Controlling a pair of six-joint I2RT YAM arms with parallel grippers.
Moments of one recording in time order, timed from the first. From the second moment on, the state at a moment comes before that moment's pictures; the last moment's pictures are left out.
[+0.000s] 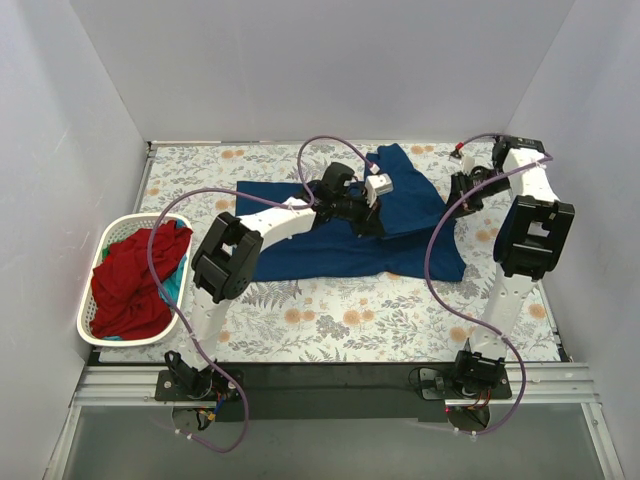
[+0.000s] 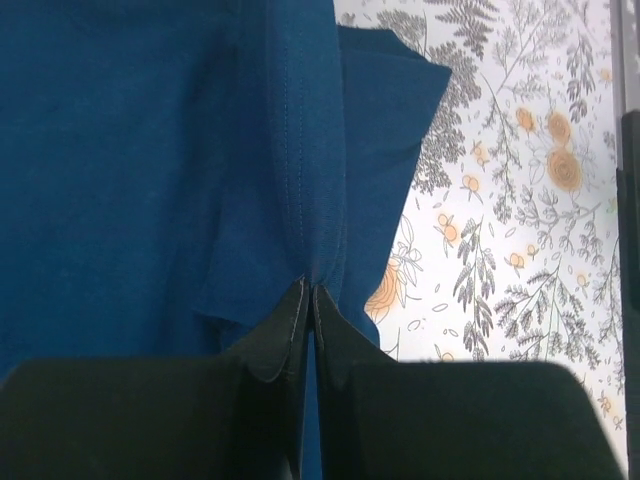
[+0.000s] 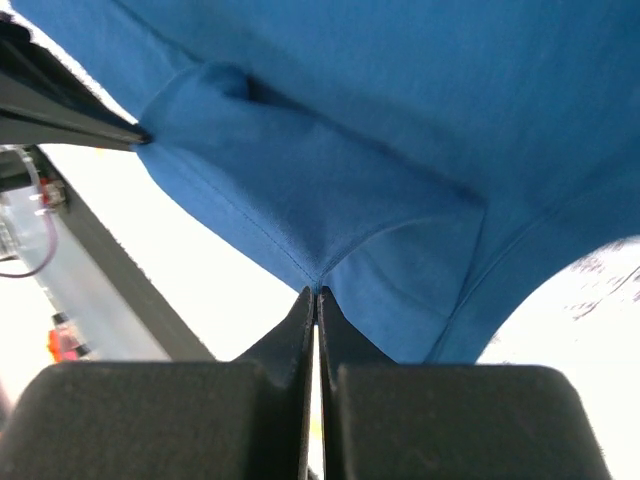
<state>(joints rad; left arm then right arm) -0.71 2.17 1.63 -0.07 0.75 0.10 -0.20 2.13 1.87 -1.37 -0.79 -0.56</state>
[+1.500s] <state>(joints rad) -0.54 2.21 1.64 0.01 0.75 -0.16 0.01 2.33 2.27 -1.24 -0.56 -0.45</state>
